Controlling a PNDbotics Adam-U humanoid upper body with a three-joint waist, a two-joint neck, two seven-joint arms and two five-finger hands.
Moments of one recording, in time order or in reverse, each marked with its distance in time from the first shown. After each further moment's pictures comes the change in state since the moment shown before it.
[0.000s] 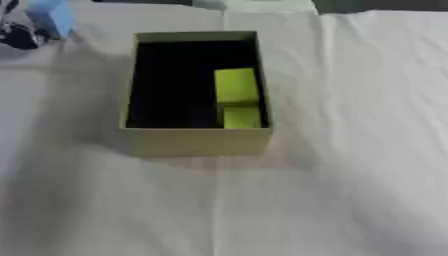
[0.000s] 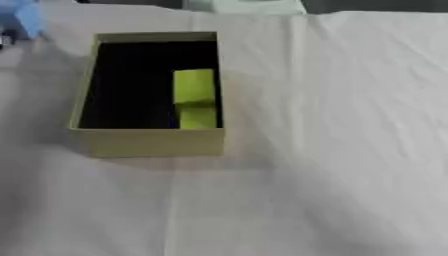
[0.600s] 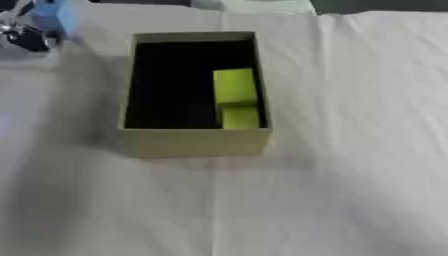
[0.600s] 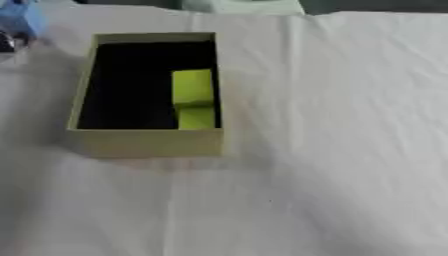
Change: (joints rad) left arm -0.024 -0.012 -0.013 0.003 -0.037 0.003 -0.087; right arm -0.005 0.000 0.000 0.000 -0.002 0.000 0.003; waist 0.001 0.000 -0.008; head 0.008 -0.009
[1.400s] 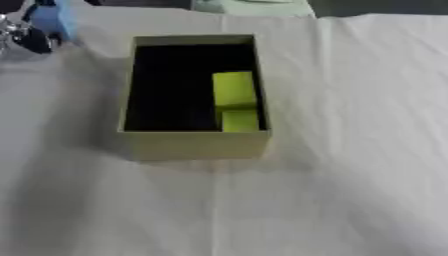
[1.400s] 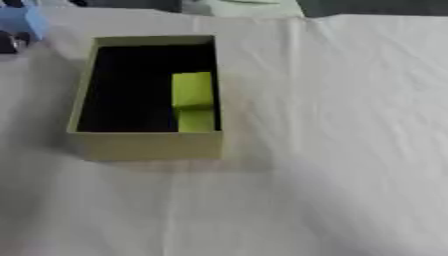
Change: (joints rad) left arm -0.003 -0.013 0.004 0.005 -0.037 0.058 0.043; right arm 0.002 0.000 -0.001 0.000 -0.003 -0.003 -0.003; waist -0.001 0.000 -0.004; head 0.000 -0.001
